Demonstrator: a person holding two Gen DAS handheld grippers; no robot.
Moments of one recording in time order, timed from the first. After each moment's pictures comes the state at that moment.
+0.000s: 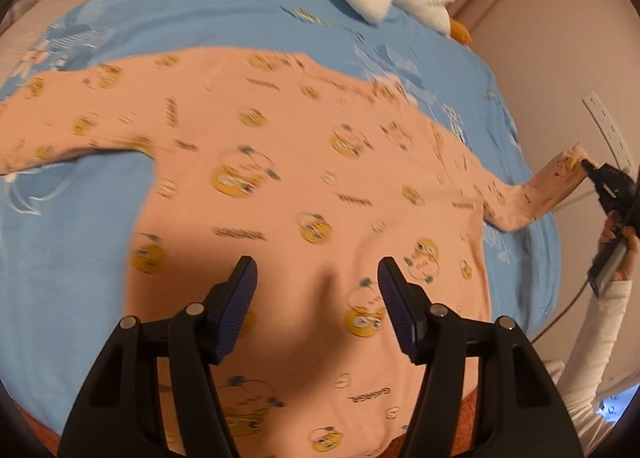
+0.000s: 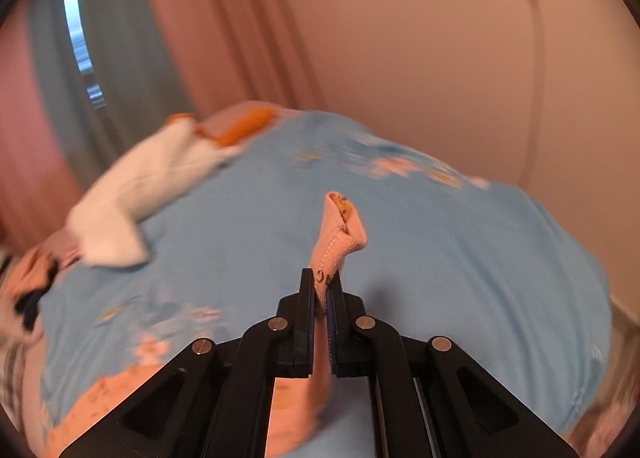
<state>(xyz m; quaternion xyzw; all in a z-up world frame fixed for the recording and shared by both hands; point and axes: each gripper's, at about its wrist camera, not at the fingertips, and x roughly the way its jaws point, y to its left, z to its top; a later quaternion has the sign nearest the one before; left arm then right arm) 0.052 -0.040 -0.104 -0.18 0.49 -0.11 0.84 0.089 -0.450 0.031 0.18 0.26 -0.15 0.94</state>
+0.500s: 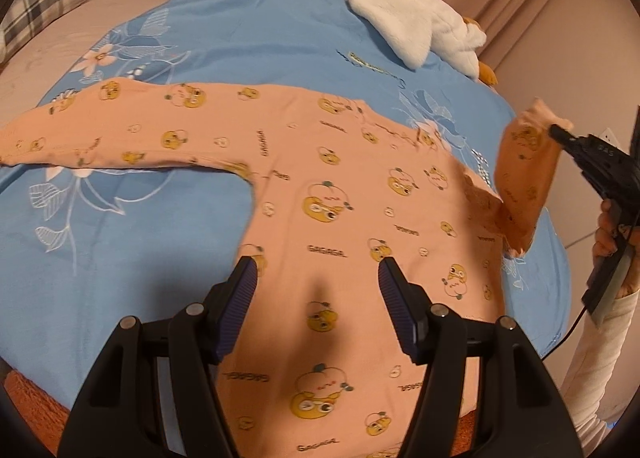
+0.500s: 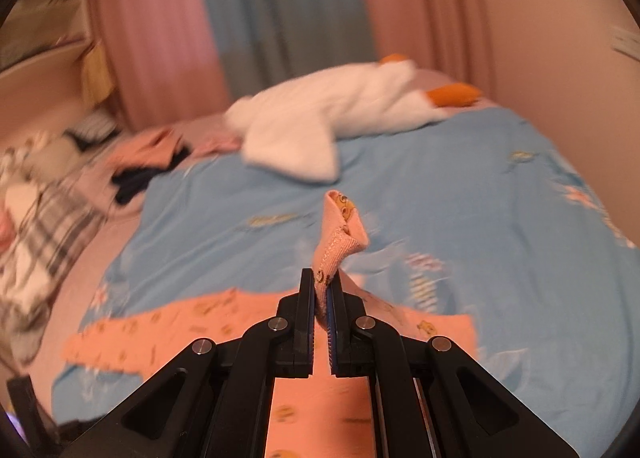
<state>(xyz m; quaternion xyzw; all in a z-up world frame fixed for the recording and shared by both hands) 0.026 0.014 -0.090 -0.20 0.46 -0.05 0.87 0.139 -0.252 0.017 0.07 0.33 0.09 0.94</state>
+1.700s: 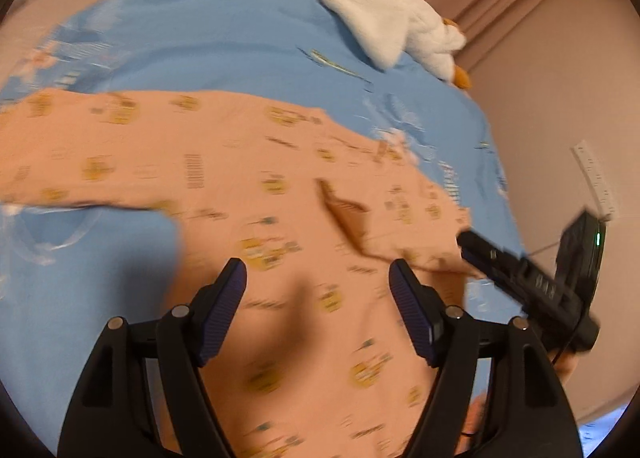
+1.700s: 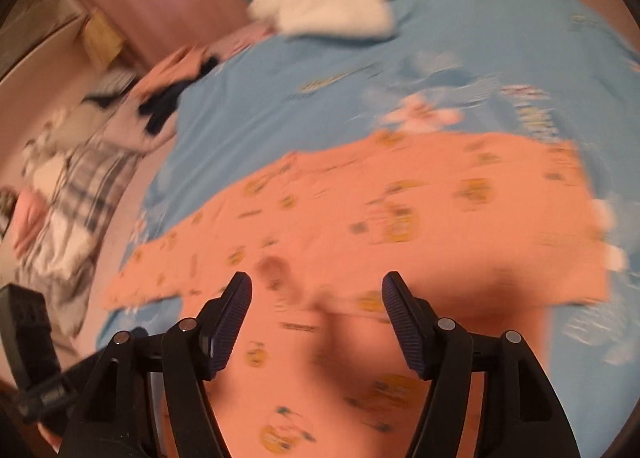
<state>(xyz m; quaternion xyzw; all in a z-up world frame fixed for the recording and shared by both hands) 0.094 -0.014 -0.094 -0.25 0.46 -0.14 0.84 0.110 -0.240 -0.068 0.16 0.44 0.12 0.87</state>
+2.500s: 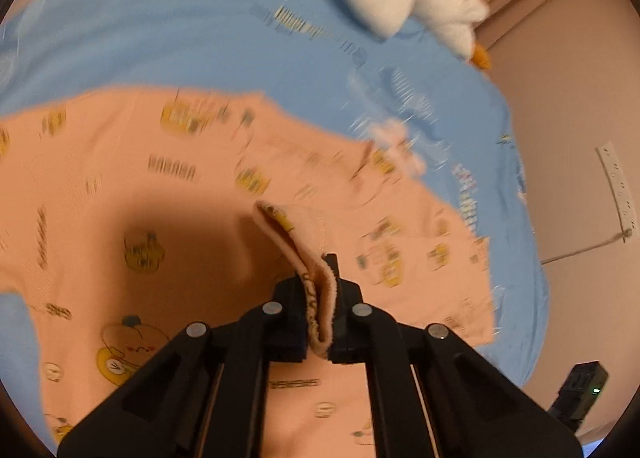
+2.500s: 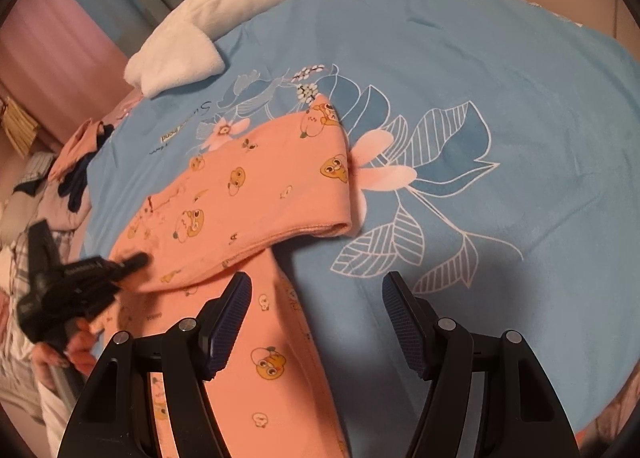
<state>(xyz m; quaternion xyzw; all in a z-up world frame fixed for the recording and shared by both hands) 0.202 -0.086 -0.104 -0.23 0.49 -0.12 0.83 0.063 -0.351 -0.101 0.24 0.45 -0.02 0.86</state>
